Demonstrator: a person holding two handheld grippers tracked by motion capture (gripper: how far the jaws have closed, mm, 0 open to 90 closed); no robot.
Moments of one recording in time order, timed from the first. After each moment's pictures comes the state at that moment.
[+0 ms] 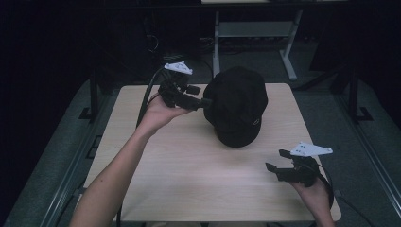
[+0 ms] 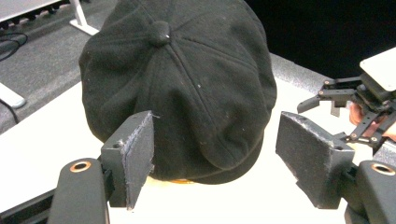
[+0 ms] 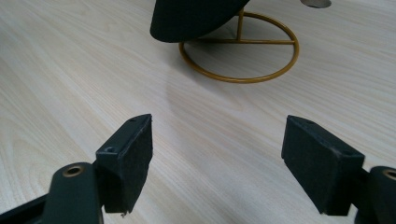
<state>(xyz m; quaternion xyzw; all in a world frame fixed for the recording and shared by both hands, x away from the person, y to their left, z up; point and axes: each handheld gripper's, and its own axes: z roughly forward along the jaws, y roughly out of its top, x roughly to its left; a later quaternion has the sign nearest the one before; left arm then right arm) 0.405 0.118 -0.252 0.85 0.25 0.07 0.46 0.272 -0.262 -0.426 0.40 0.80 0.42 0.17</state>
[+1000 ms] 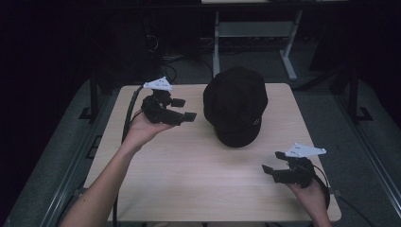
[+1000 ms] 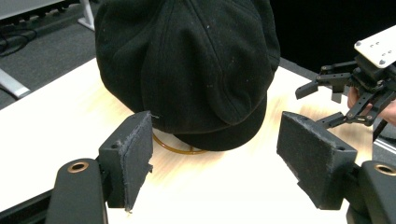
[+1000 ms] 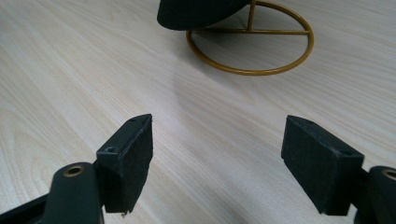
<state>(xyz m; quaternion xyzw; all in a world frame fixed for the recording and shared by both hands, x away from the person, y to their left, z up) 0.380 0.162 -0.282 0.84 0.27 0.07 0.47 0.274 -0.254 -0.432 0.39 0.81 0.41 0.16</state>
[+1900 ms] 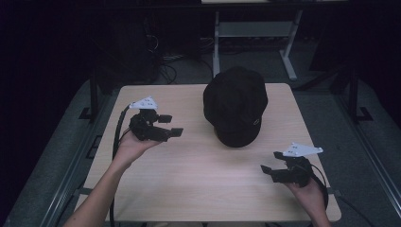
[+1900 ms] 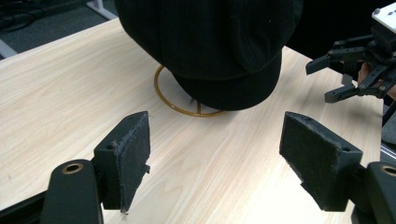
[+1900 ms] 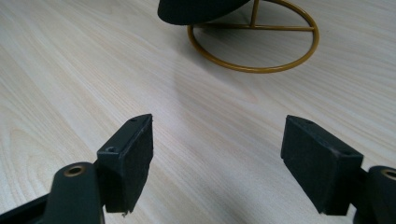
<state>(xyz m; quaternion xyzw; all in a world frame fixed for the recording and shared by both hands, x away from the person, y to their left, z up) 0.361 0.199 -0.326 0.83 0.30 0.07 0.47 0.277 -0.250 -0.434 0.39 0.81 0.40 0.16</state>
